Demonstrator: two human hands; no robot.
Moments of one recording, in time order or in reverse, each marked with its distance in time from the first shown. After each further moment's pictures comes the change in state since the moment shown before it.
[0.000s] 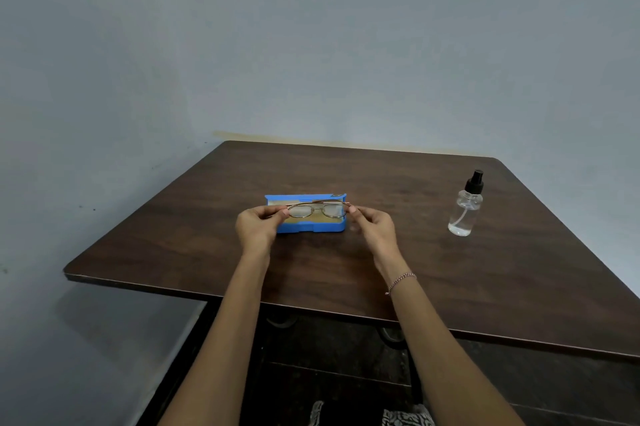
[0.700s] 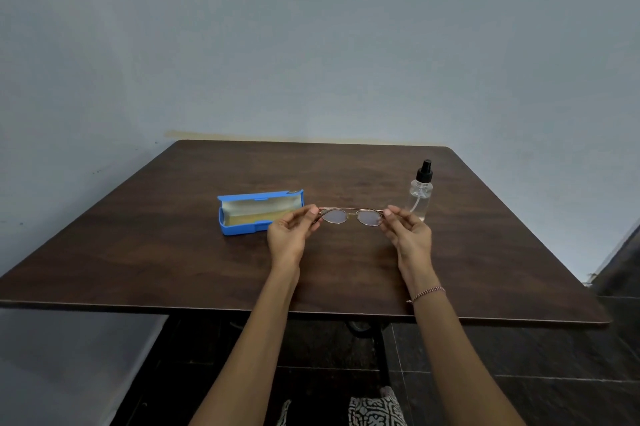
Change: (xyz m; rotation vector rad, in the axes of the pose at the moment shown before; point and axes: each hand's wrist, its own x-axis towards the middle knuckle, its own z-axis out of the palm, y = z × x) left_hand -0.072 -0.010 0.094 -0.457 -0.289 -0.076; right_hand -0.020 0.002 -0.109 0.487 0.321 -0.013
